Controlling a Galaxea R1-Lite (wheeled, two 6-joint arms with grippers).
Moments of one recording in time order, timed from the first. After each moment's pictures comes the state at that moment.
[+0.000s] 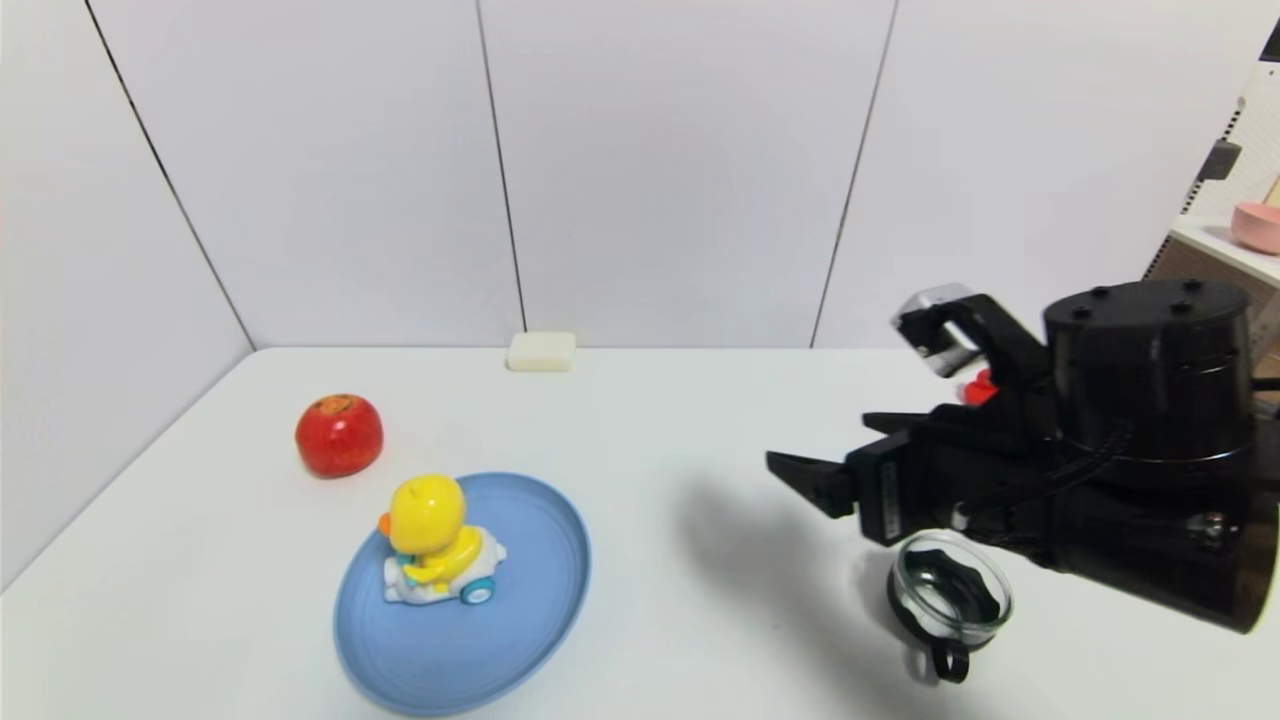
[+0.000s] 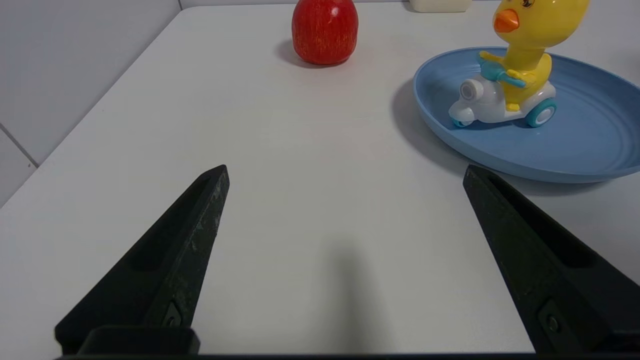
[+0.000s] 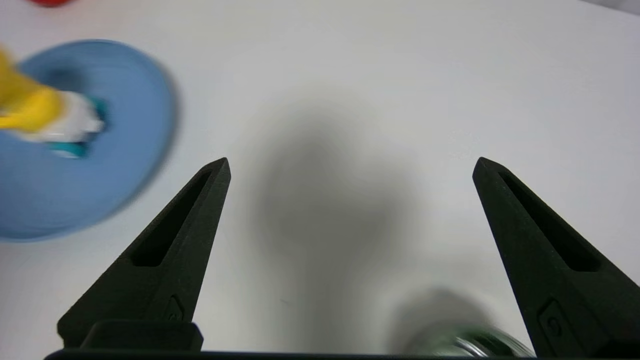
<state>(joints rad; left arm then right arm) 0.01 0.00 0.00 -0.01 -0.01 0.00 0.63 1.46 -0.76 -0.29 -0.17 0.12</state>
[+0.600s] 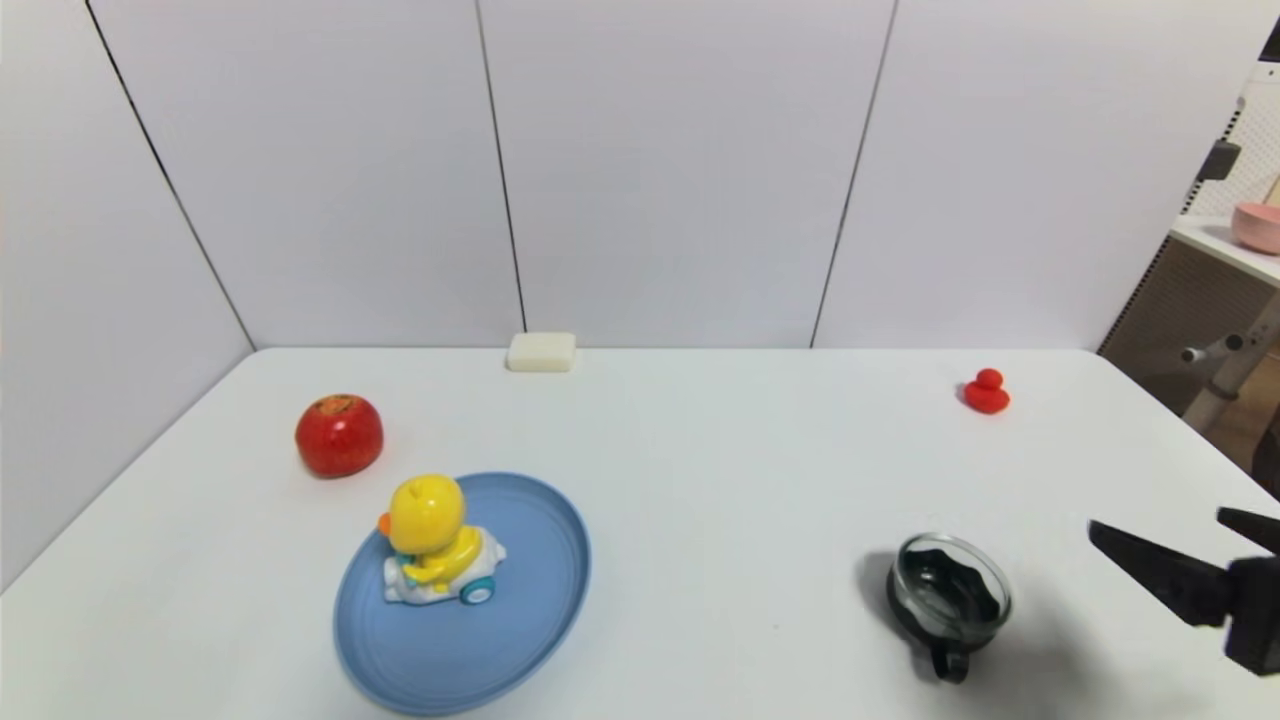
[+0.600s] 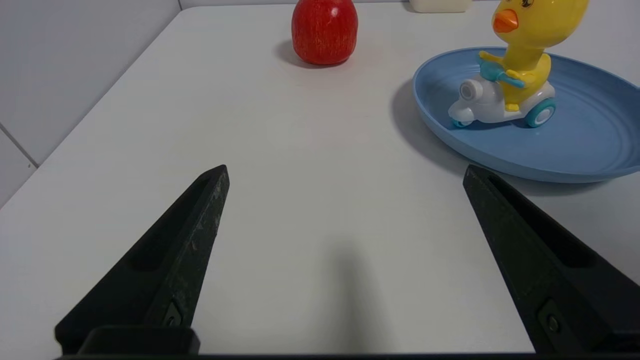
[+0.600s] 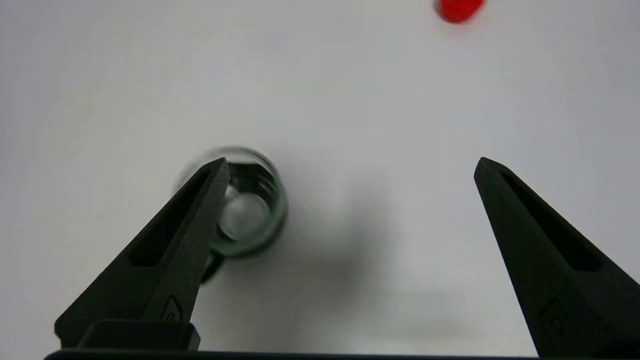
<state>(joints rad) 0.01 0.00 0.00 -0.01 -0.01 0.00 0.24 0.89 -0.38 -0.15 -0.17 0.08</state>
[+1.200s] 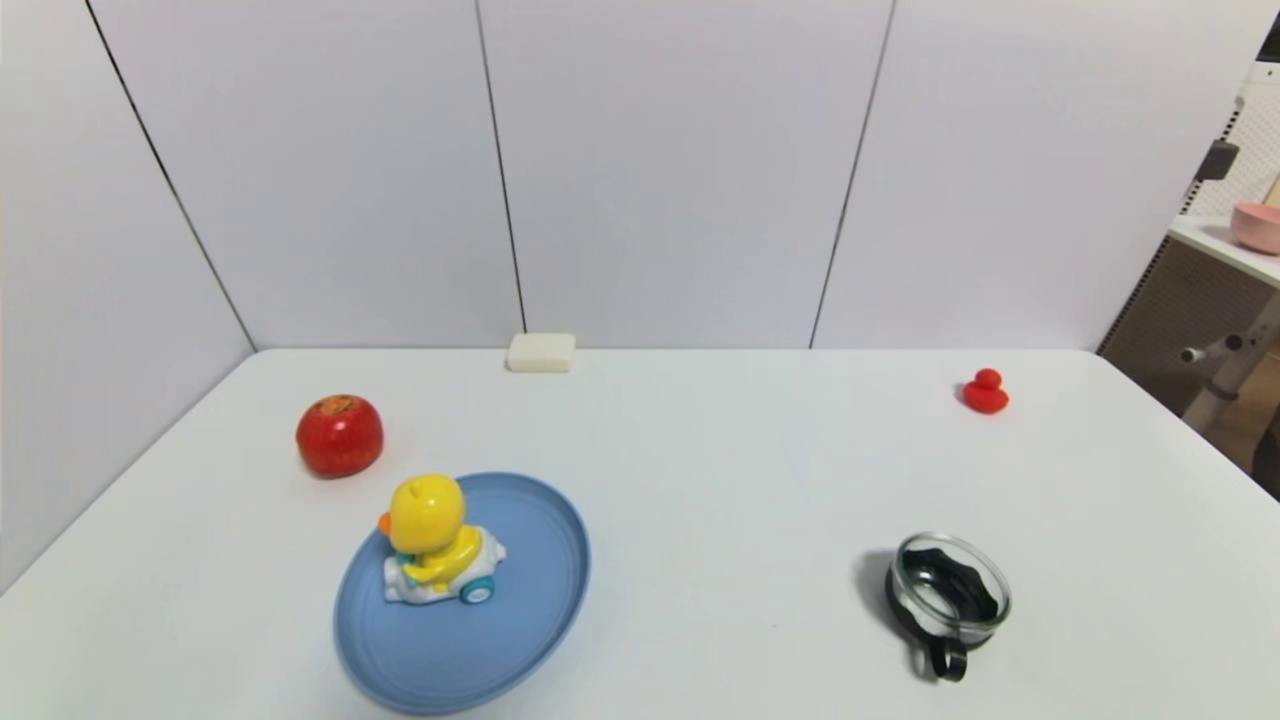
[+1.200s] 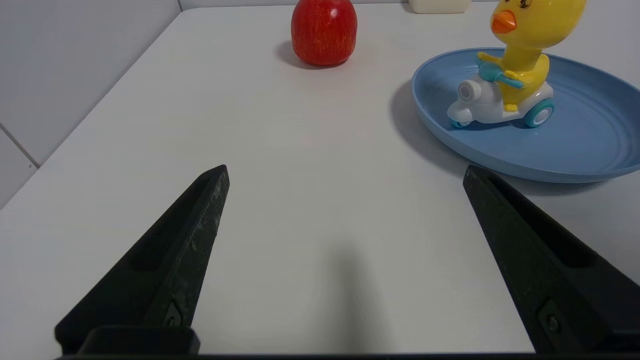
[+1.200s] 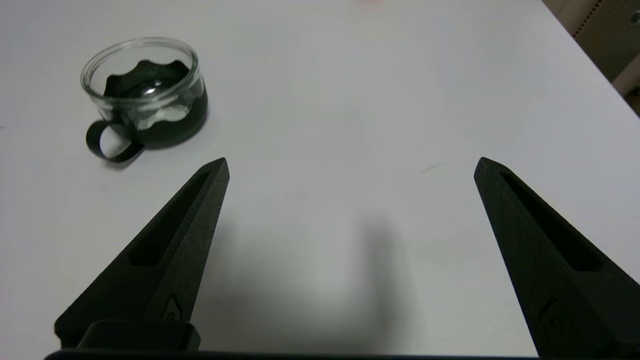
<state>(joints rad) 0.01 0.00 0.00 -0.01 -0.01 0.00 0.01 0.27 -0.03 -0.07 -0.04 -0.05</state>
